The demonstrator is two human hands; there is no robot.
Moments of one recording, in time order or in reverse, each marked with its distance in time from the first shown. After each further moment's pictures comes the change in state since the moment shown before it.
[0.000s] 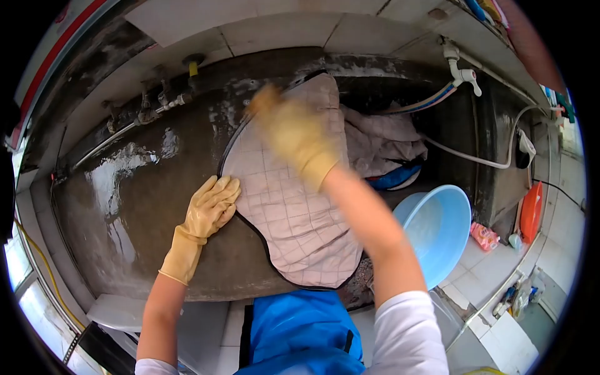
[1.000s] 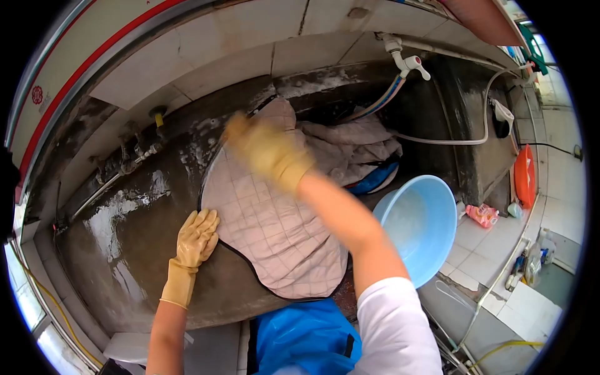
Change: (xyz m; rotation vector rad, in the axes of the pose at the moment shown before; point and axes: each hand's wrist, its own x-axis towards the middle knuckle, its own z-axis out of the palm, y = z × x) left_hand -0.004 -0.001 0.001 0.039 -0.154 -0.047; right_hand 0.012 0.063 0.026 -0.126 0.168 -0.313
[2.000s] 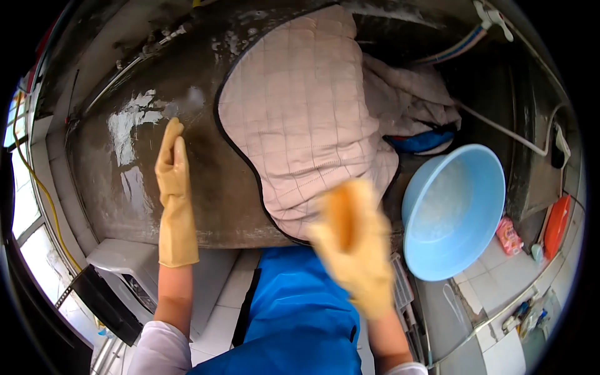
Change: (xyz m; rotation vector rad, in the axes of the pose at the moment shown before) left_hand -0.059 0.054 0.002 -0.309 0.680 -0.831; right_hand -0.272 -0.173 -0.173 0.582 -0.048 0.684
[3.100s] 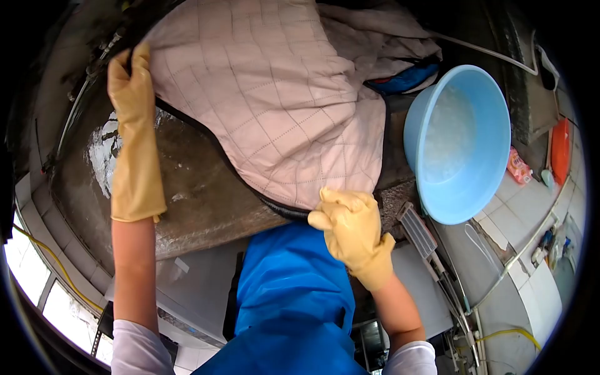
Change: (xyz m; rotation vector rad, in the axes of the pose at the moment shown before) left_hand 0.125 0.037 0.093 -0.082 -0.054 0.112; right_hand -0.030 0.039 0.039 -0.121 0.075 -0.360
